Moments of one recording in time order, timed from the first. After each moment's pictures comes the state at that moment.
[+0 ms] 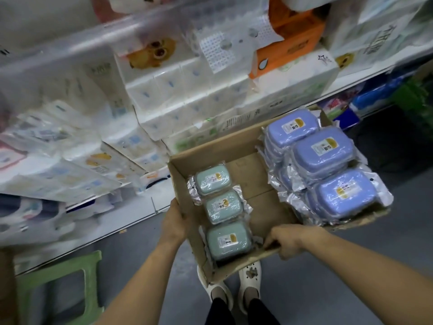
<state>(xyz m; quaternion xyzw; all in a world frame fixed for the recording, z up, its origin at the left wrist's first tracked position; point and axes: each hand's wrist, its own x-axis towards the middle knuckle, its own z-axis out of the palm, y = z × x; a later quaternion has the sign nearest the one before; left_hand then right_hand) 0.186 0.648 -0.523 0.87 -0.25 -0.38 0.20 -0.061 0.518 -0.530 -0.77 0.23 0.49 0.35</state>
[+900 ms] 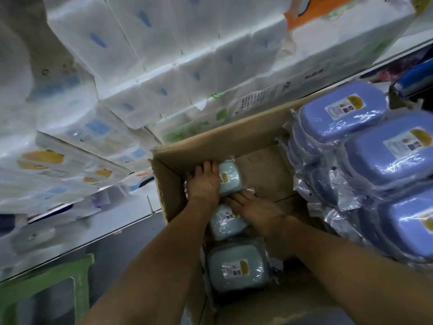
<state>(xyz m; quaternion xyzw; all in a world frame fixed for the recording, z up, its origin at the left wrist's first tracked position) 0.208 0.518 -0.666 0.80 -0.55 -0.19 -0.17 0.047 0.486 -0.667 -0.94 0.17 0.21 0.20</state>
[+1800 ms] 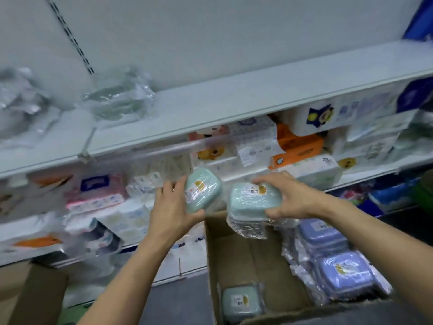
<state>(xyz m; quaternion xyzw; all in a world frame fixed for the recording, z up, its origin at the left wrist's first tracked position) 0.214 0.649 -0.279 0.88 -0.44 -0.03 0.19 -0.002 0.451 -0.270 -0.92 0.25 -0.01 0.30</state>
